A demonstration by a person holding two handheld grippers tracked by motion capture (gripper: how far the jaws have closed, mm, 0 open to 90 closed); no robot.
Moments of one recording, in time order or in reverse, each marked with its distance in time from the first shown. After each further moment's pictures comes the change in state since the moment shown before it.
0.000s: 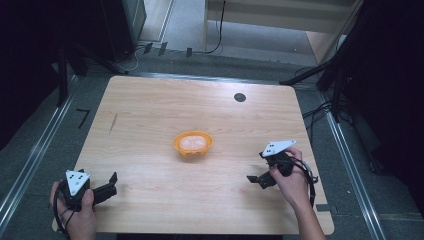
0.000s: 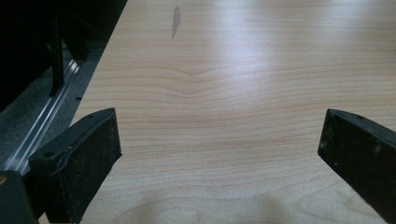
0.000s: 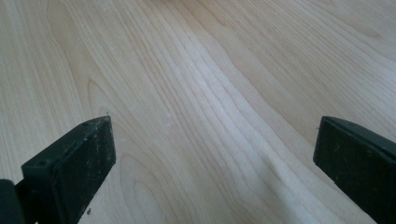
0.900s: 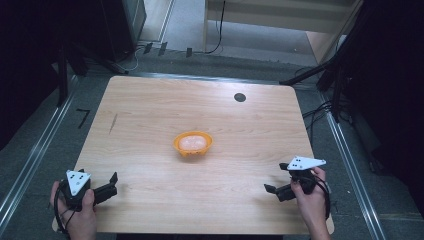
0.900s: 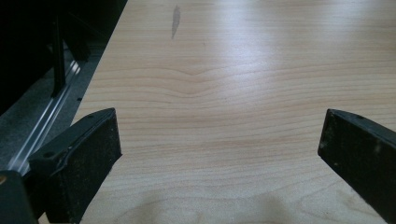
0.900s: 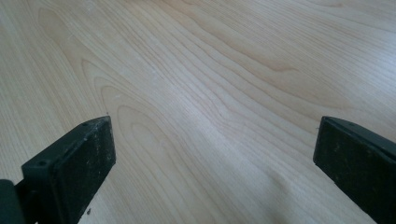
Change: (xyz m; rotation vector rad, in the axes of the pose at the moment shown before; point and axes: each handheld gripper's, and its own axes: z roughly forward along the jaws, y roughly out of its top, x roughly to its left) left arm -0.001 0.000 0.000 0.002 0.009 0.010; right arm 0.007 -0.062 -0.037 -0.129 -0.090 0.139
